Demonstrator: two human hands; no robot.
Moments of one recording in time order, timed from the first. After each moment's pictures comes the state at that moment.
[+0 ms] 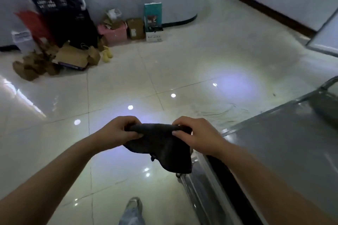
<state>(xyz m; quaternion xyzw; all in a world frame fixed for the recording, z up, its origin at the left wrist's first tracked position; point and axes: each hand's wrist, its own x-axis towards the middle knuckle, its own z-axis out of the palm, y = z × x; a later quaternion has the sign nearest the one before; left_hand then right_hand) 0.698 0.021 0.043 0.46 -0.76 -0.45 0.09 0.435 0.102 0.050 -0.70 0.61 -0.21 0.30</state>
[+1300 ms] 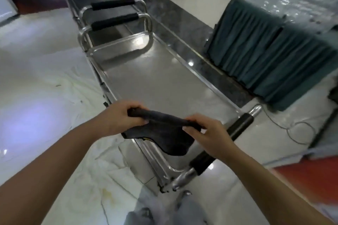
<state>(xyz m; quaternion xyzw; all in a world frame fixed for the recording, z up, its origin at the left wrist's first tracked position) 0.250 -0.135 0.079 -0.36 -0.81 -0.38 -0.27 0.423 0.081 0.062 0.09 0.89 -0.44 -0.06</state>
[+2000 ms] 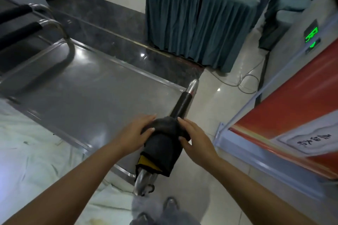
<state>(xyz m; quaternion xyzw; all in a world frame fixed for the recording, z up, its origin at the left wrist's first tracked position) 0.324 0.043 -0.031 -0.52 -0.78 -0.22 -0.26 0.537 0.153 -0.036 0.35 0.86 -0.36 -0.08</state>
